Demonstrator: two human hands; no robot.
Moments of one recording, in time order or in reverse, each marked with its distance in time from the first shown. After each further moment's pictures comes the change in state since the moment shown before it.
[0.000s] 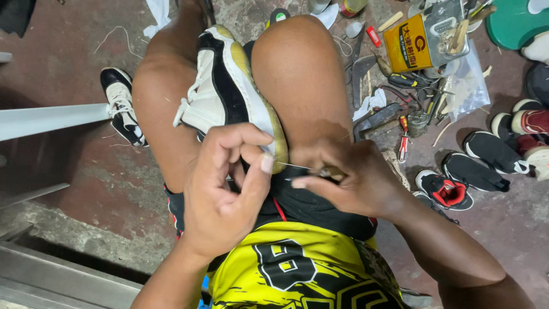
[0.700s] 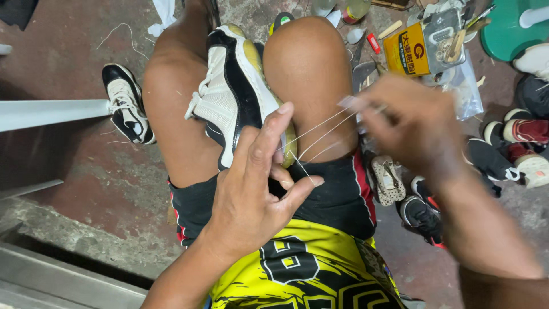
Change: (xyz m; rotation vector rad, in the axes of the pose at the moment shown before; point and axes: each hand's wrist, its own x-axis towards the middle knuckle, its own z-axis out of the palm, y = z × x) left_hand -0.013 -0.009 0.014 0.365 -0.081 0.214; right_hand 0.016 0.008 -0.057 -0.552 0.278 -0.066
